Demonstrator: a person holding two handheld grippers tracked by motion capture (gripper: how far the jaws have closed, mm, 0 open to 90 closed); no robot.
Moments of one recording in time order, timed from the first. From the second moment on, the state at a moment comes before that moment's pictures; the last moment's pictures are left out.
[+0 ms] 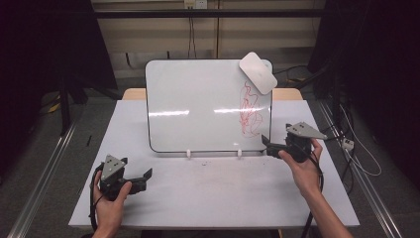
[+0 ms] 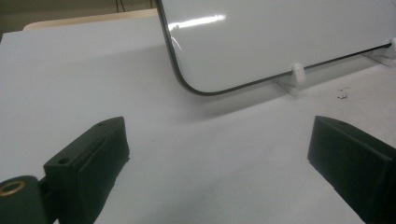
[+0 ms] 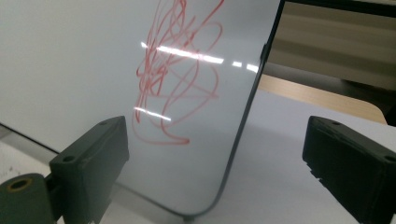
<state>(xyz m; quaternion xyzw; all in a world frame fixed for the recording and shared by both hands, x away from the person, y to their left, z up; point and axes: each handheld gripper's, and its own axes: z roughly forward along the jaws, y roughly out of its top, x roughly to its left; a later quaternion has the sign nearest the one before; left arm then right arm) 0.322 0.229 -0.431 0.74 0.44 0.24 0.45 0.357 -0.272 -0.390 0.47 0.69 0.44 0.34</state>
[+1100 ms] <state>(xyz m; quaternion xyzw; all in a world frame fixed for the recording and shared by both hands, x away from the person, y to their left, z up) 0.320 0.233 -0.431 0.74 0.44 0.24 0.45 0.446 -0.250 -0.293 0.40 0.73 0.37 0.40</state>
